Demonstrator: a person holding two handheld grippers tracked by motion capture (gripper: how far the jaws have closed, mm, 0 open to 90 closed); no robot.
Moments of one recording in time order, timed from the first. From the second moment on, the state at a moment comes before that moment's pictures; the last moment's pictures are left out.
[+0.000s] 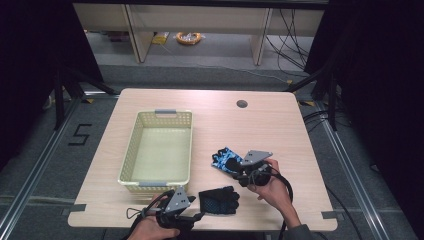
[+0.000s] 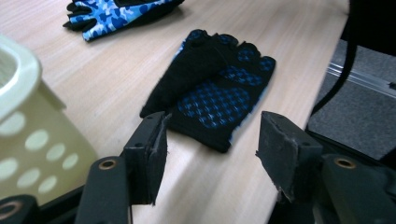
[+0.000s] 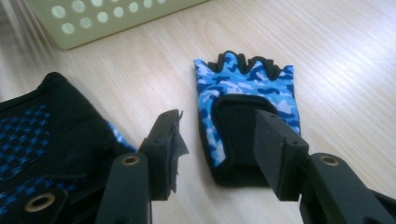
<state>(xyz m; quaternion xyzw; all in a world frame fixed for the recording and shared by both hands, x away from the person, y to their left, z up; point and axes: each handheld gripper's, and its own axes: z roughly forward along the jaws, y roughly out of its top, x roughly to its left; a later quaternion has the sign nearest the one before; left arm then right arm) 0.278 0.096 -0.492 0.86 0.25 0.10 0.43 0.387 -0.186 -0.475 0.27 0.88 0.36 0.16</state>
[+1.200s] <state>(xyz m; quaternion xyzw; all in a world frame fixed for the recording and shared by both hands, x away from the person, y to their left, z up) 0.277 0.116 -0.496 0.85 0.29 0.10 0.43 0.370 -0.183 -0.444 0.36 0.81 0.45 0.11</state>
